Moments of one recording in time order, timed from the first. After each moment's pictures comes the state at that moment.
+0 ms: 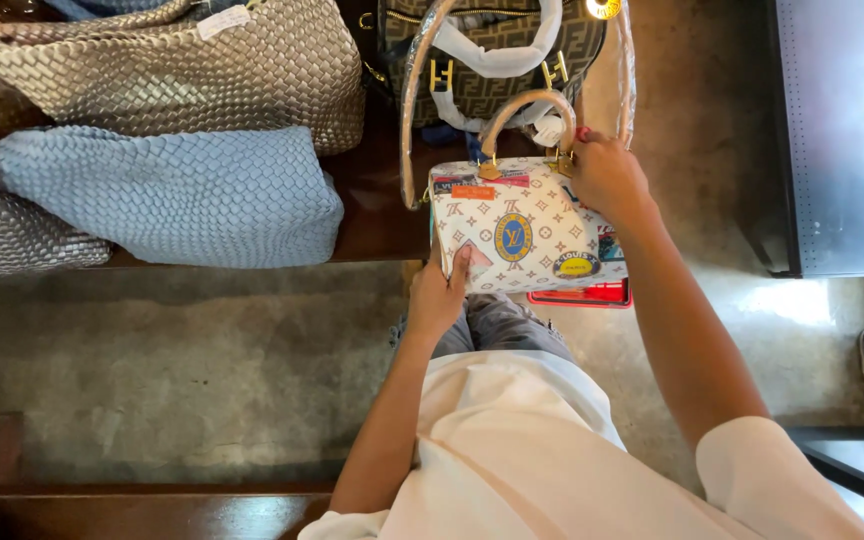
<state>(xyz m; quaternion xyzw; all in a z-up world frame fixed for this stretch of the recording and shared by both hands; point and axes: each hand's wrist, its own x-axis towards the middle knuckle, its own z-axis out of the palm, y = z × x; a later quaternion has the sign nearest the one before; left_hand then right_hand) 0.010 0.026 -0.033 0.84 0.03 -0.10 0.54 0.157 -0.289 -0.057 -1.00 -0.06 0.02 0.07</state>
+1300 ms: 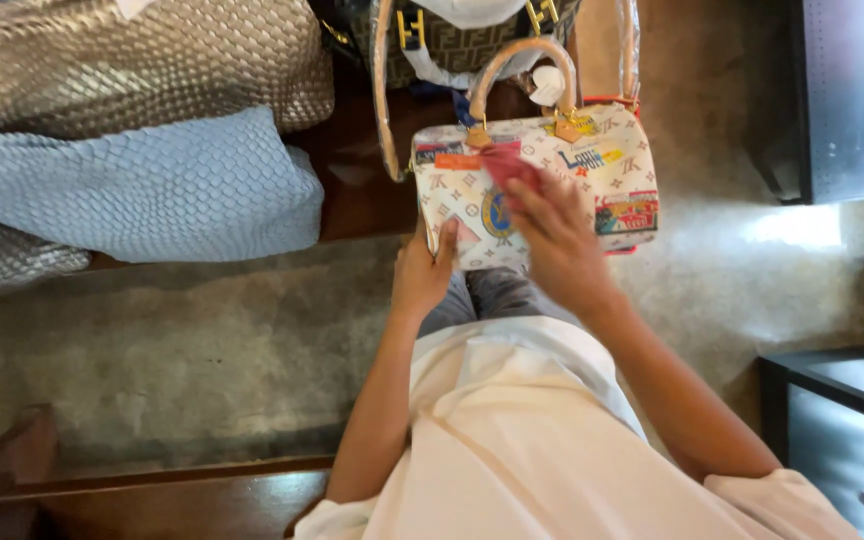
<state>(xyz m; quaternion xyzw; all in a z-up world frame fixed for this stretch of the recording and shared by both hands) 0.021 0.030 0.043 0.85 0.08 -0.25 0.46 -0.002 -0.180 0.014 -0.93 -0.22 -0.24 0.15</state>
